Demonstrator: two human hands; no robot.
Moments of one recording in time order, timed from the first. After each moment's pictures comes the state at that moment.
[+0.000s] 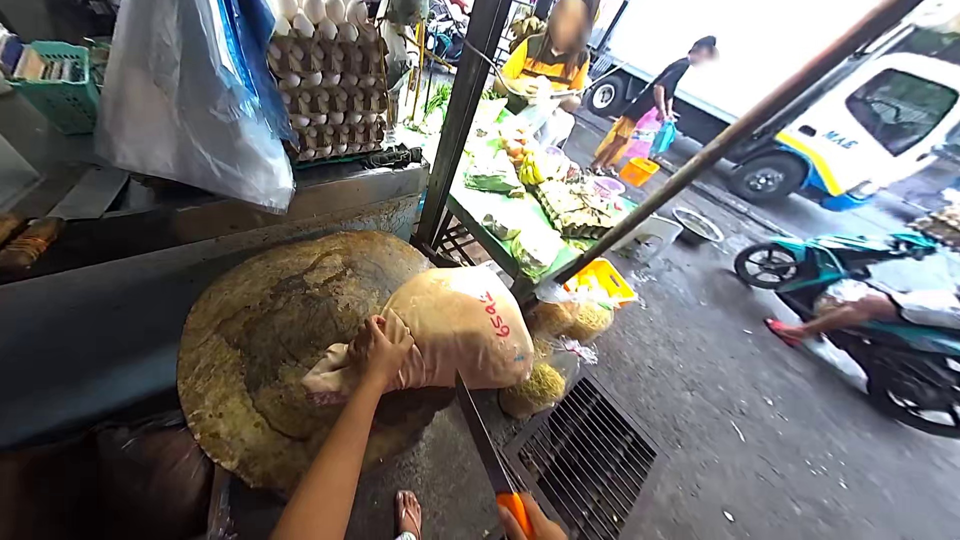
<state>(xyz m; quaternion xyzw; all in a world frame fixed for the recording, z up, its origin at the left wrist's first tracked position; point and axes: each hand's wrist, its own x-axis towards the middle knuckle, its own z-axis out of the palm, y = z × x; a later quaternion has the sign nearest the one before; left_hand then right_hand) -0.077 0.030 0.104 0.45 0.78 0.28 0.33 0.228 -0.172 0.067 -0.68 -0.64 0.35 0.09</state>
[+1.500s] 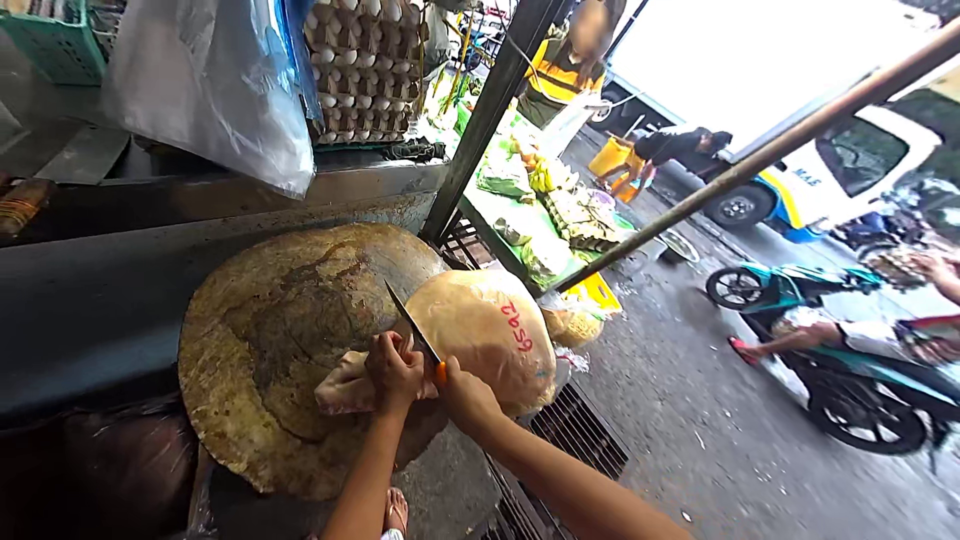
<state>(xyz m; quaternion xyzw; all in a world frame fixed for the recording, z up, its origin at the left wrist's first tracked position) -0.083 0.010 0.054 0.45 0.74 0.47 0.15 0.026 0.012 0.144 -0.64 -0.70 0.25 -0.17</state>
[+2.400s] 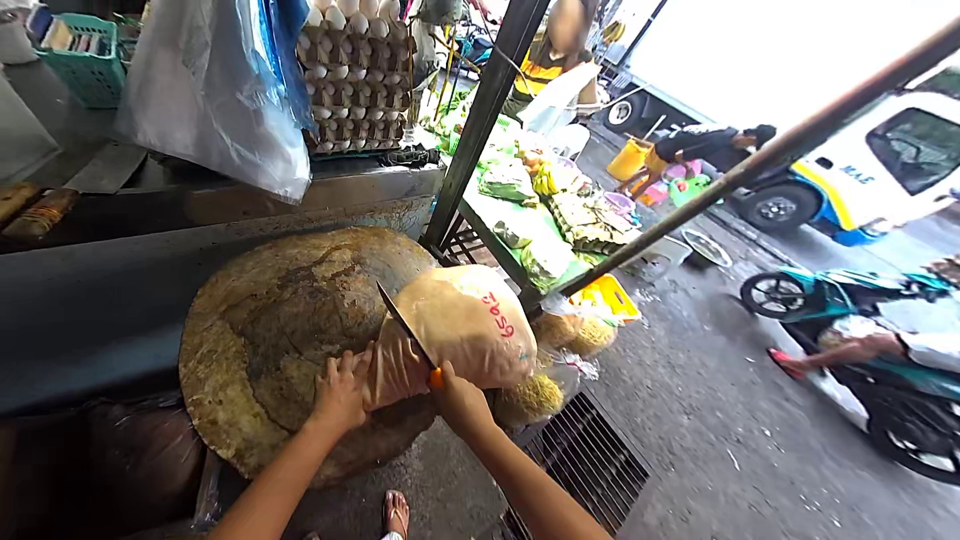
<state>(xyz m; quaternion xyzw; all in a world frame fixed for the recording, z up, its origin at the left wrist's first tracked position) -0.128 -0.032 0.081 0.63 0.73 -0.06 0.25 0.078 0.015 0.120 -0.62 -0.72 0.28 -0.13</state>
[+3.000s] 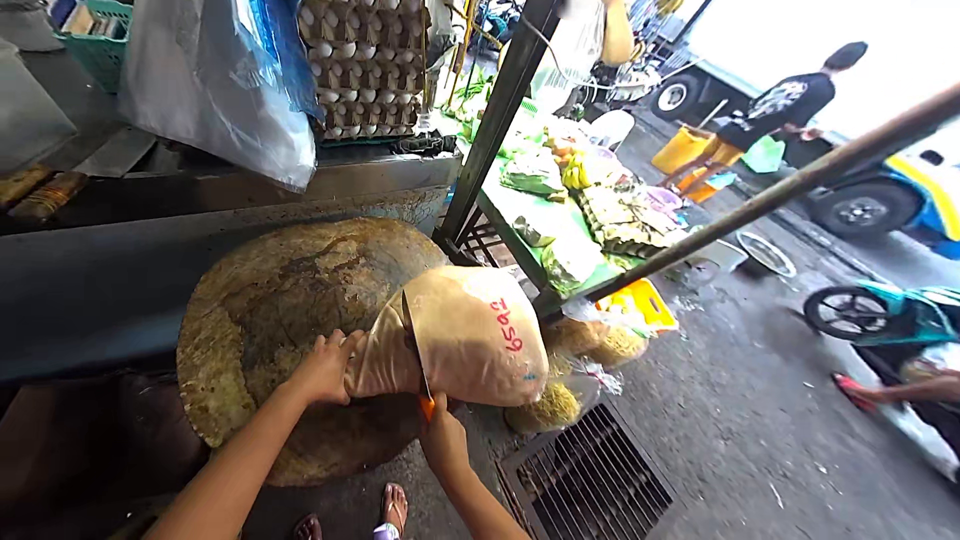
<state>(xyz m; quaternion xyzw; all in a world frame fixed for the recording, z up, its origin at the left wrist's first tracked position) -0.157 0.010 0.087 0.63 0.71 -0.05 0.32 0.093 -0.012 0.043 -0.64 -0.70 0.32 -0.02</state>
